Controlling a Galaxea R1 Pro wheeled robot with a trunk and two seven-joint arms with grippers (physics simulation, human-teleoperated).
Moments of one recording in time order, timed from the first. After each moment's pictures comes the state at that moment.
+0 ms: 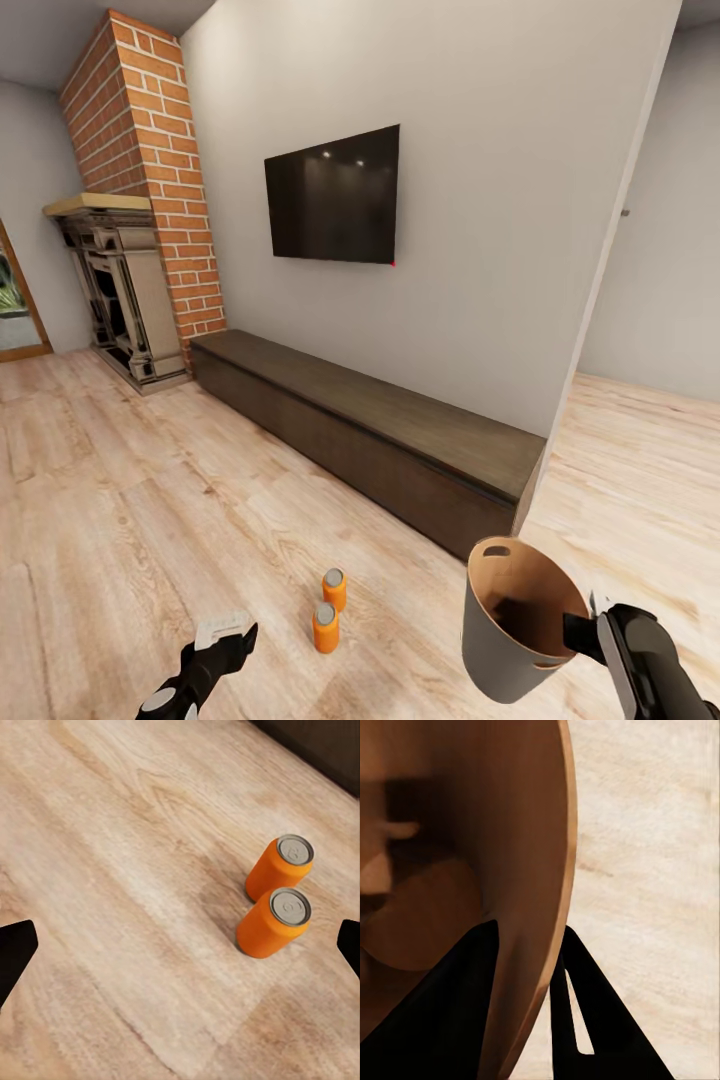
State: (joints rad) left arm -0.27 -0.03 0.21 -0.69 0.00 0.00 -0.12; right arm -0.32 -0.08 -0.40 -1.10 0.02 0.88 -0.06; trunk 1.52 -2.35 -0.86
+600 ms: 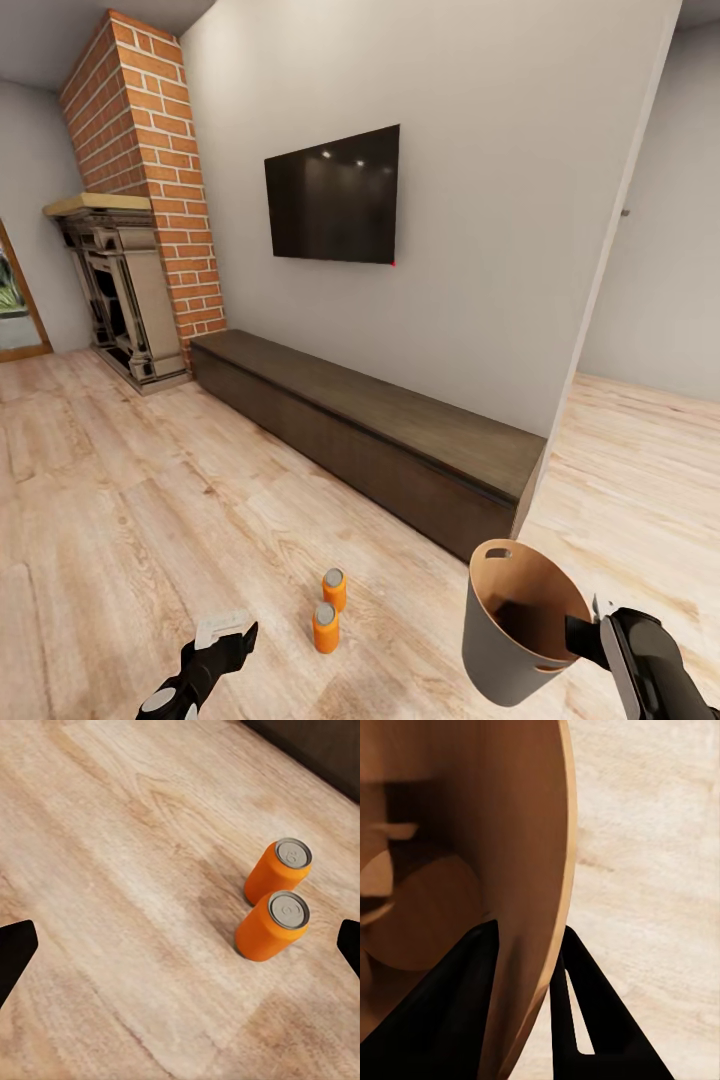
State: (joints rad) left arm -0.27 -0.03 0.21 -0.69 0.00 -0.01 -0.12; right arm -0.31 -0.08 -0.41 -1.10 0.01 0.88 -0.06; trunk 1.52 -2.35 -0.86
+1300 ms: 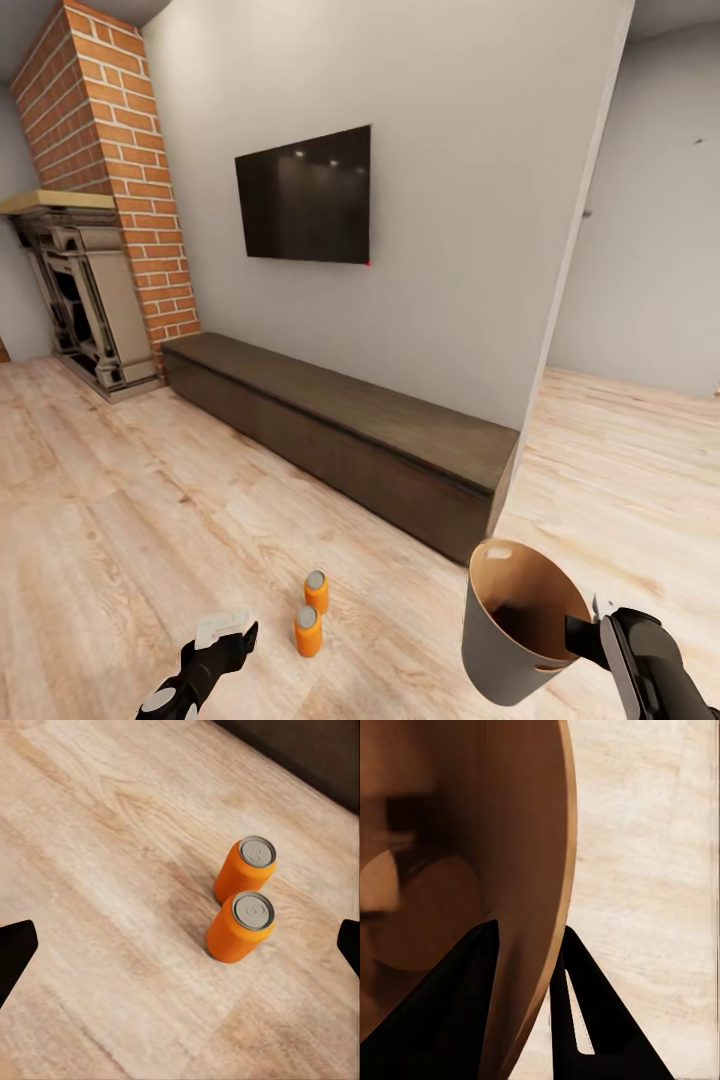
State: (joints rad) left arm -0.27 -0.03 0.21 -0.69 0.00 -0.01 -0.12; right arm -0.31 -0.08 -0.41 -1.10 0.01 0.88 -0.06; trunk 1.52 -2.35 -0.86
